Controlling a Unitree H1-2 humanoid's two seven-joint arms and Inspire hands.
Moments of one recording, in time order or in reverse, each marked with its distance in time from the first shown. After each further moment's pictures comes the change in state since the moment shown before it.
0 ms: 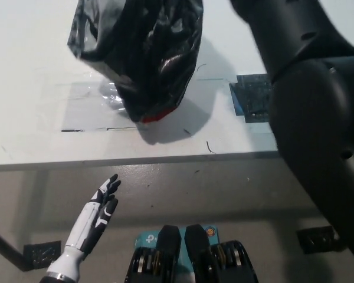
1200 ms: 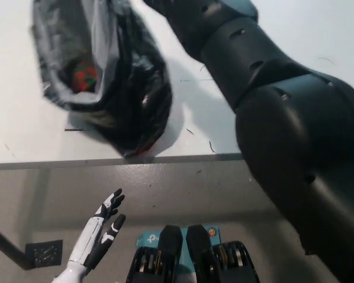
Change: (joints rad) left_arm 0.060 -0.012 -0.007 -0.022 0.026 -0.002 0.003; right_arm 0.011 0.064 0.082 0.097 -0.008 -0.124 -0.030
